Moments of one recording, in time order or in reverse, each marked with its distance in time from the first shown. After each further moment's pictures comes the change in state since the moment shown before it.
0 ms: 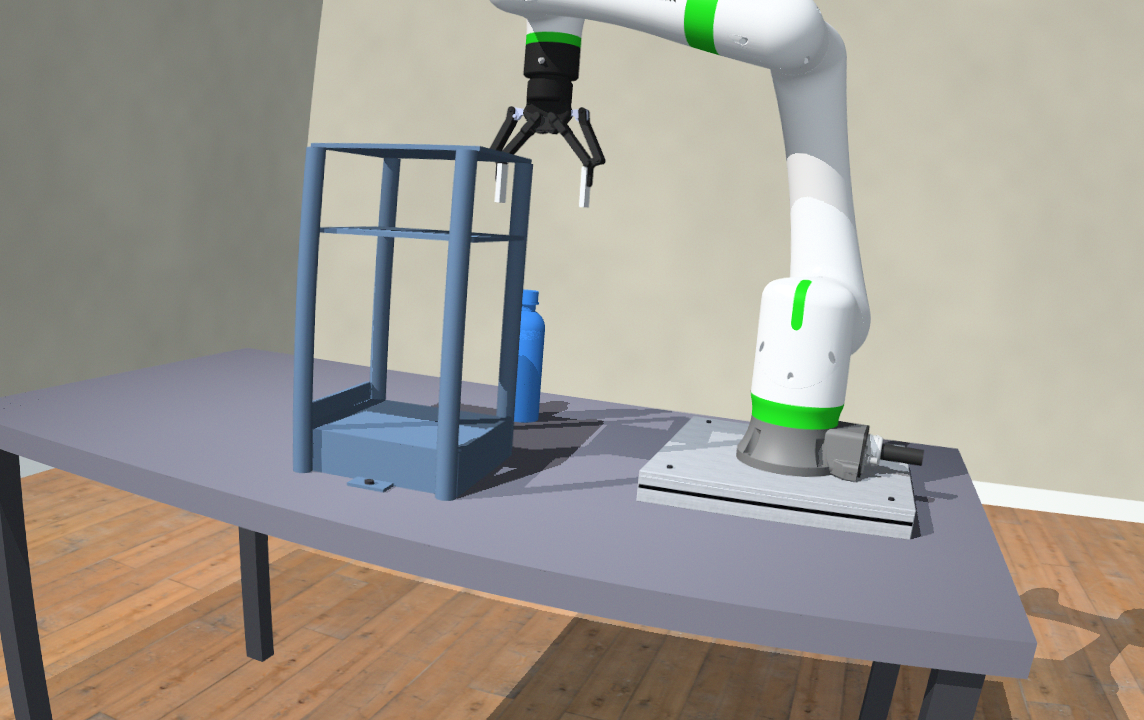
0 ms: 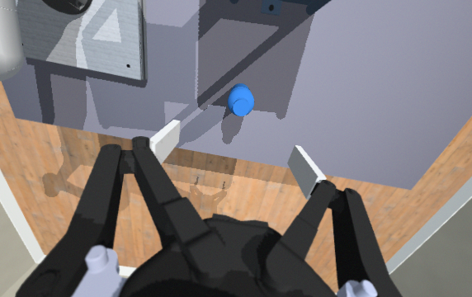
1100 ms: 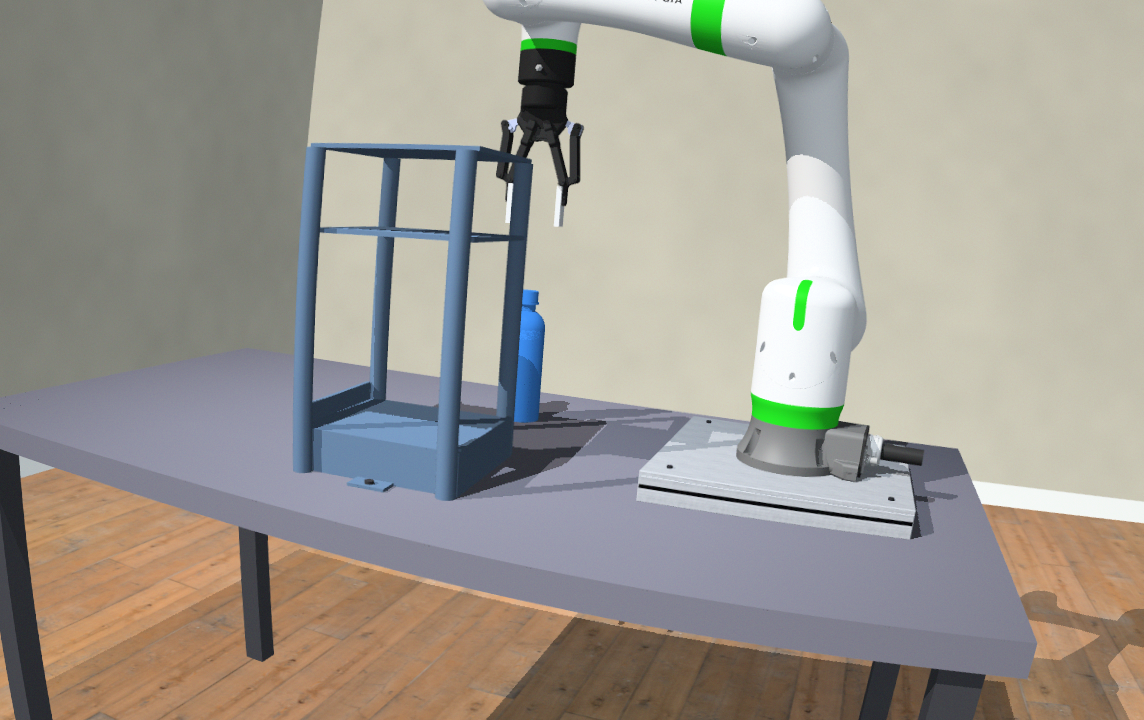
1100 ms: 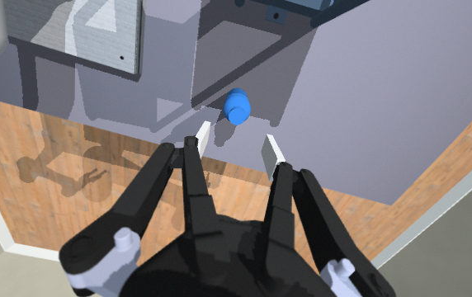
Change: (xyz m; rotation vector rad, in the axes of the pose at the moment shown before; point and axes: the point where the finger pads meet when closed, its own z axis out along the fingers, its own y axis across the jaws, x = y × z) arm 0.016 0.004 0.015 -0.010 -0.007 -0.101
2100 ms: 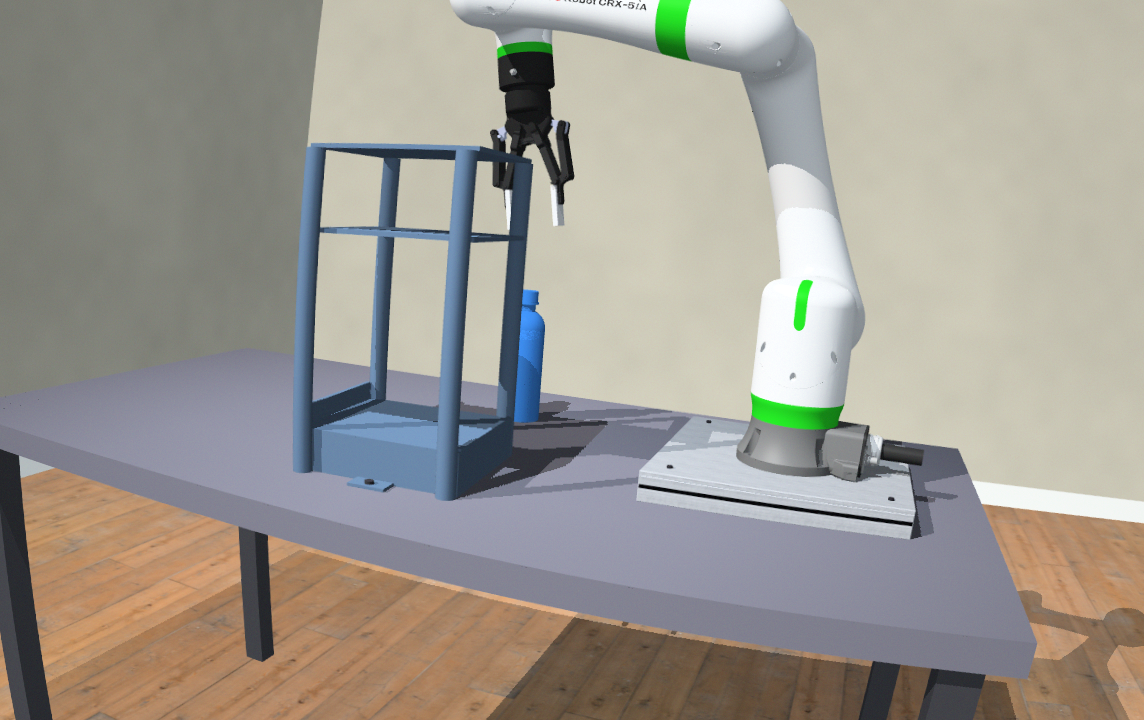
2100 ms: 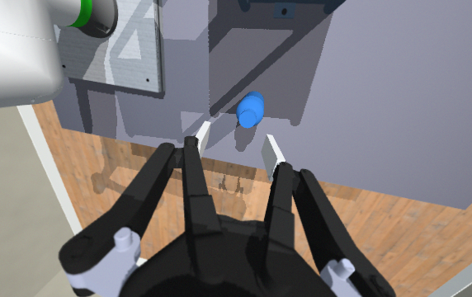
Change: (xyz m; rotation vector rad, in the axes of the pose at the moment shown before) arm 0.001 0.000 0.005 0.151 -0.002 0.159
